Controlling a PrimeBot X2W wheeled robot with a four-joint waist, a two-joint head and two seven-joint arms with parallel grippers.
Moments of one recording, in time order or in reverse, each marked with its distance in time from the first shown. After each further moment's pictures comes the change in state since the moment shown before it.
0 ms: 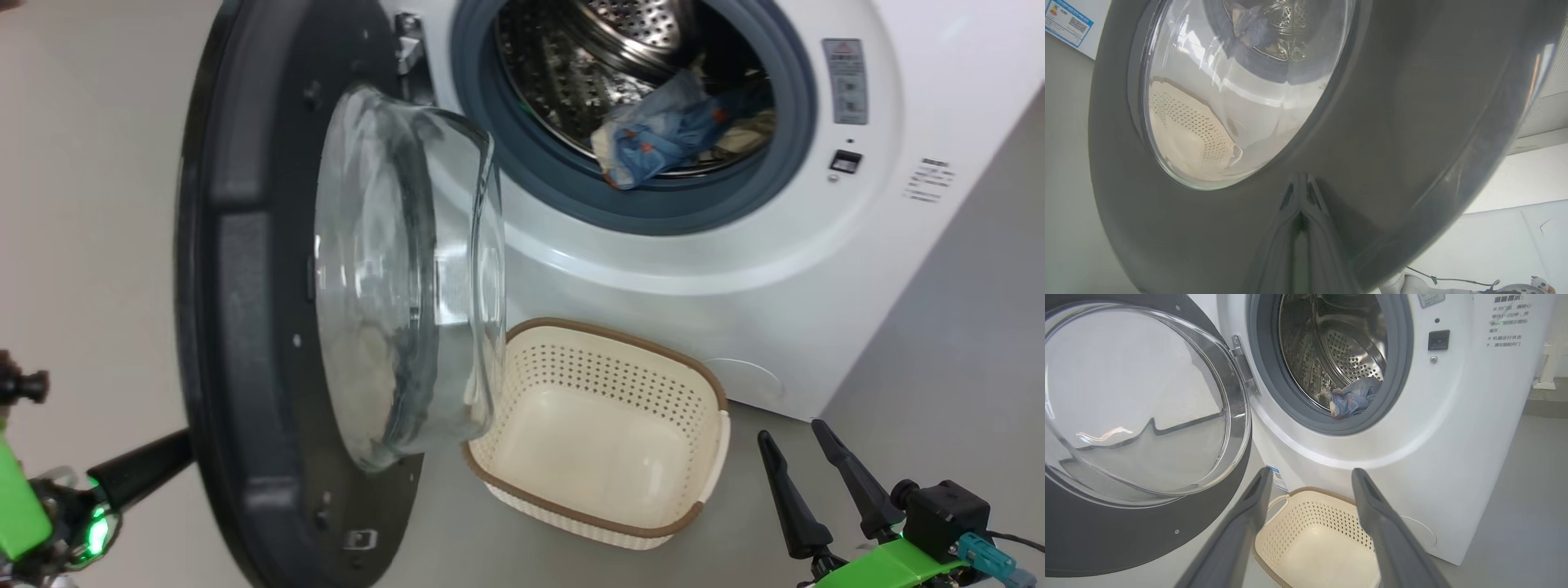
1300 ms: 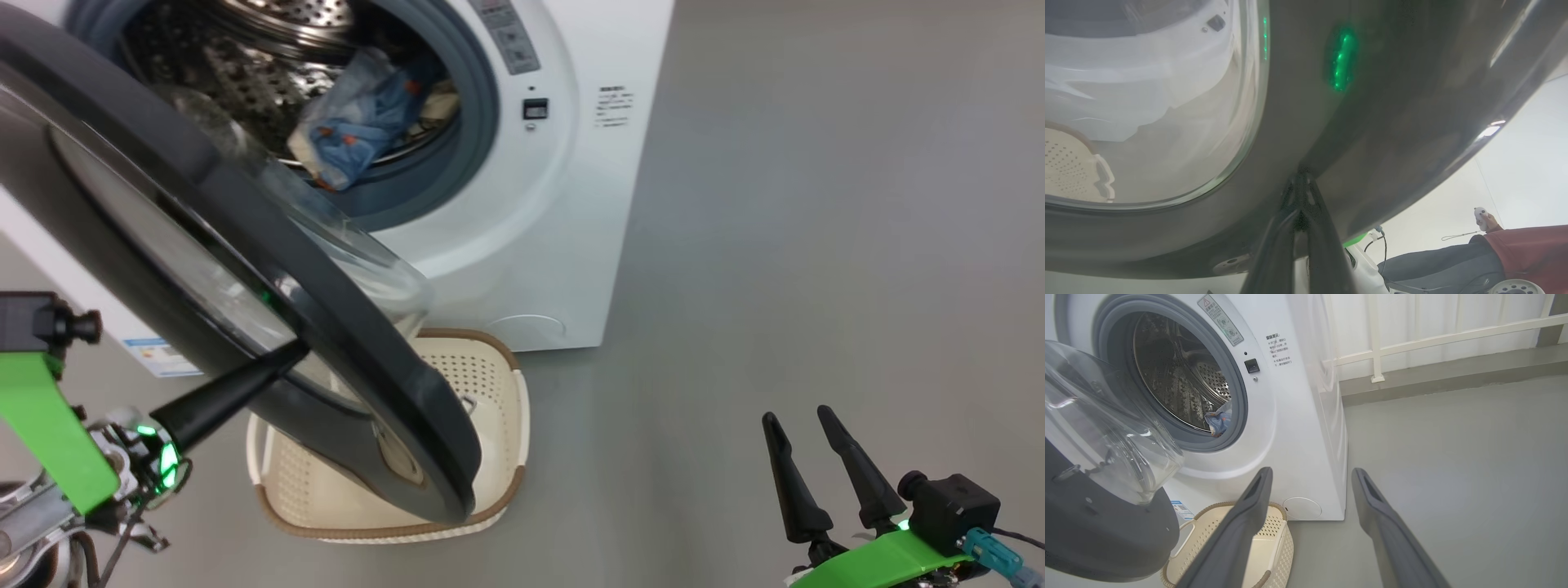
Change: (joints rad) left arm -0.081 -0.166 -0.025 -0.107 0.071 0.000 -0.065; right arm 0.002 0.066 -0.062 -0.023 -0.009 0.000 0.000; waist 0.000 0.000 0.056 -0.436
